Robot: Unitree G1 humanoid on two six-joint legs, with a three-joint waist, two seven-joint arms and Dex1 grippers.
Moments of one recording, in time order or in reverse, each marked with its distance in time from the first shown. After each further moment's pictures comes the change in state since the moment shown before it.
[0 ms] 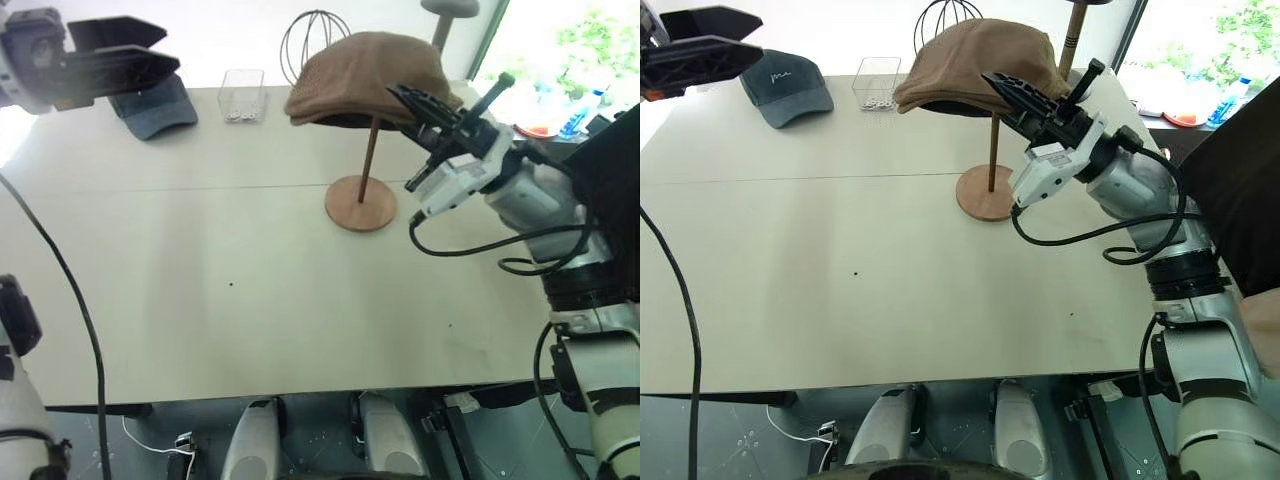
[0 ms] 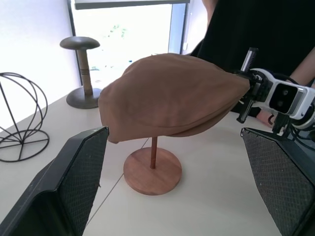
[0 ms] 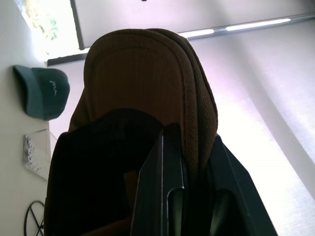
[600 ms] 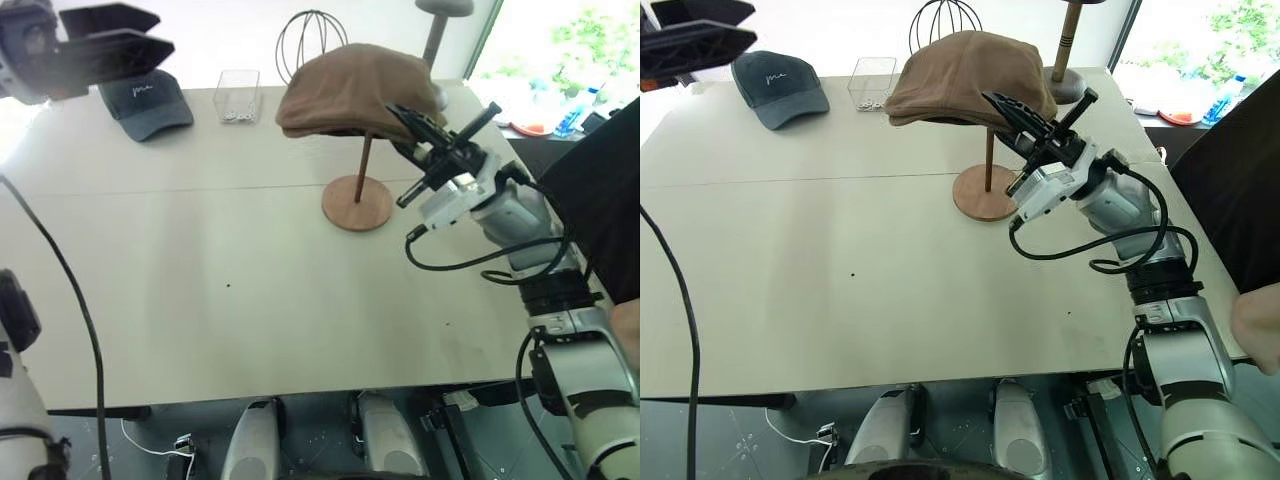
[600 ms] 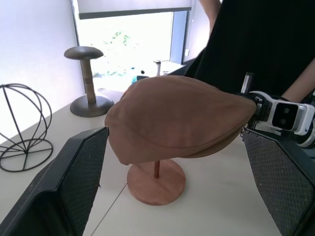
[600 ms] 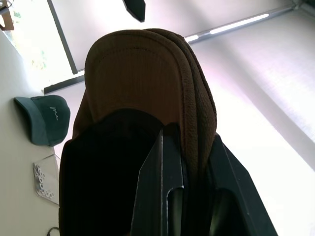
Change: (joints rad) left arm -0.063 -0.004 -0.006 0.043 0.005 -0.003 0.008; right arm 0.057 0.075 -0.001 0.150 0.080 -0.127 0.052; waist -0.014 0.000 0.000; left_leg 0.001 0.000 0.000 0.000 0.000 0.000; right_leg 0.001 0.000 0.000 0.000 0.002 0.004
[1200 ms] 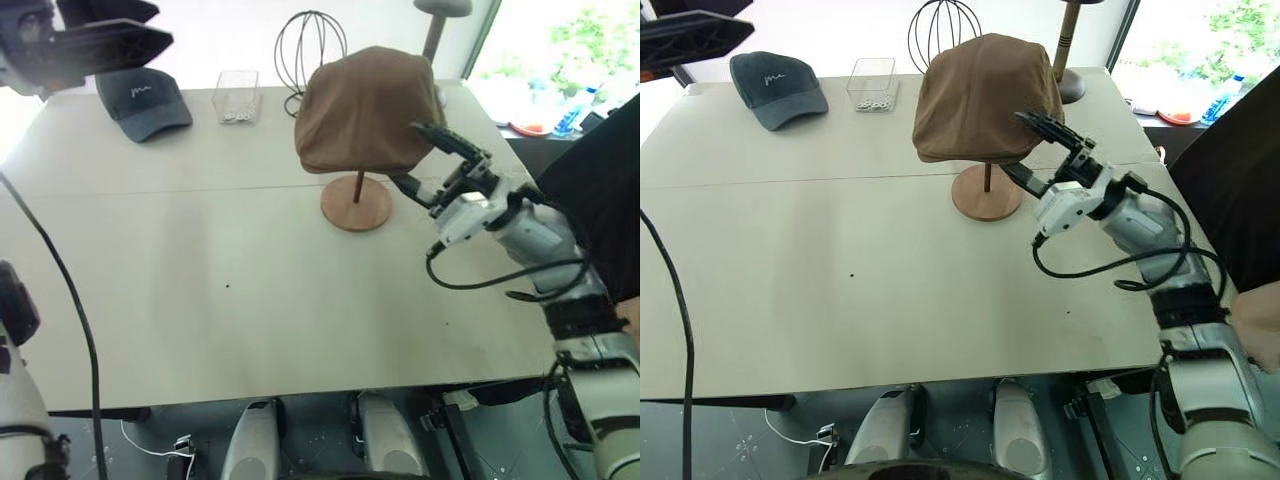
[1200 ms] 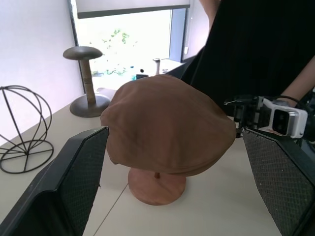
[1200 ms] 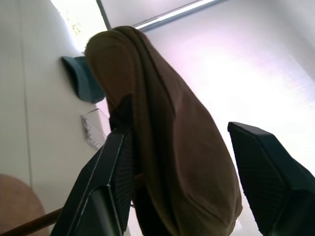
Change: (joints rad) left arm -0.014 -0.009 -0.010 0.015 0.038 -0.008 -0.025; right arm 0.244 -0.174 -0.051 -0.263 0.111 0.206 0.186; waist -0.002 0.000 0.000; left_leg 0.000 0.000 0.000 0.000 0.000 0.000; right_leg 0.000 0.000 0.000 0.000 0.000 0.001
